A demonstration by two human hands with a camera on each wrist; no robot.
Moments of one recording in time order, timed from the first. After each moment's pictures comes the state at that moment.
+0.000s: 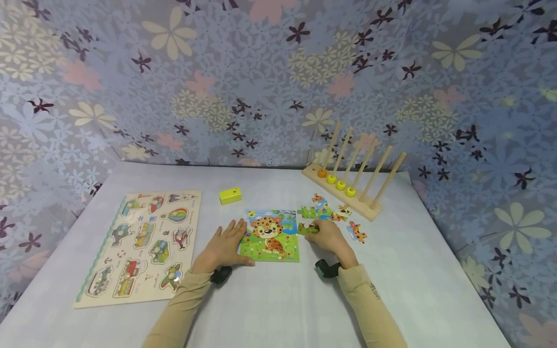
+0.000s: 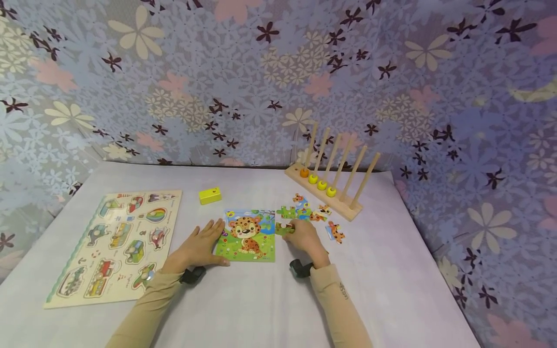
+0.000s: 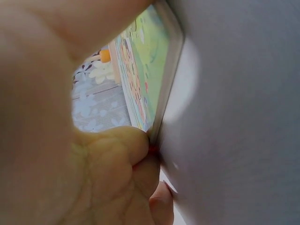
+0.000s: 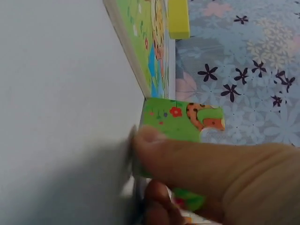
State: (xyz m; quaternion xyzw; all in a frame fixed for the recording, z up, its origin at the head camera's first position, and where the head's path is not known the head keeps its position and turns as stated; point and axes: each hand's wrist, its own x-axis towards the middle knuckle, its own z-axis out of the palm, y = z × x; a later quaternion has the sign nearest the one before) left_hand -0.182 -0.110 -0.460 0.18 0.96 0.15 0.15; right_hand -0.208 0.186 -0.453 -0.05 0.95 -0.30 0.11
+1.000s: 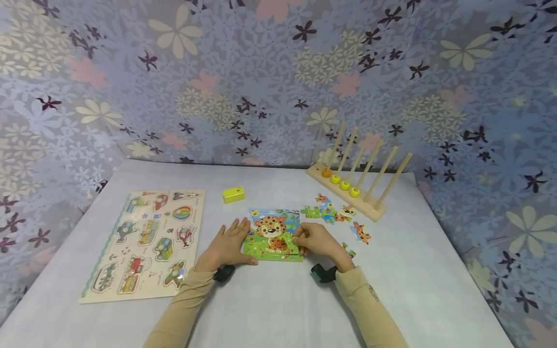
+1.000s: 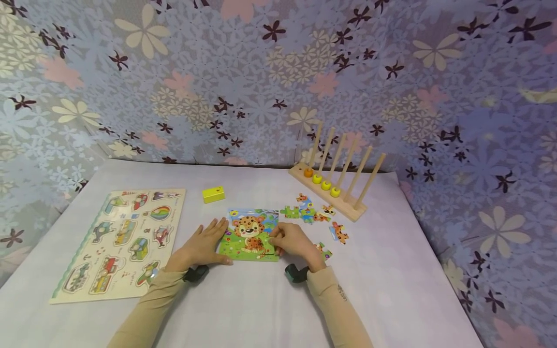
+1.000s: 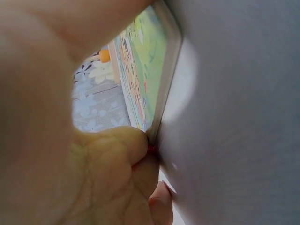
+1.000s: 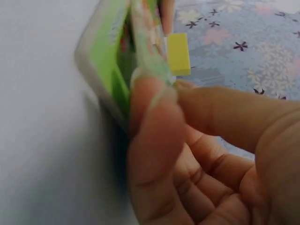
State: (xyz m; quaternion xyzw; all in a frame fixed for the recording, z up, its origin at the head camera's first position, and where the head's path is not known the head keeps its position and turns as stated) left_hand -0.182 -0.111 -0.460 0.18 0.96 0.16 0.16; right_hand -0.201 0.163 -0.457 -0.17 0.85 -0.46 0.19
